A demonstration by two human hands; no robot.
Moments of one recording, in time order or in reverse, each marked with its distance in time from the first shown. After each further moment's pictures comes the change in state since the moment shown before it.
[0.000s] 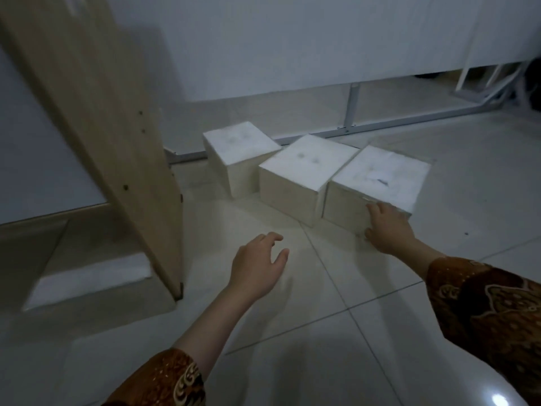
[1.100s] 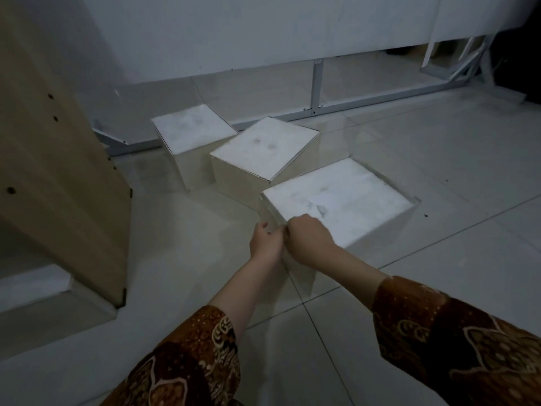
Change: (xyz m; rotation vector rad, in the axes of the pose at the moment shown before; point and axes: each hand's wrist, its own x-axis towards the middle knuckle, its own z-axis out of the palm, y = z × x) left_hand 0.069 0.082 0.109 -0.756 -0.067 -0.615; right_hand -0.026 -0.043 0.005 0.145 -0.057 -0.194
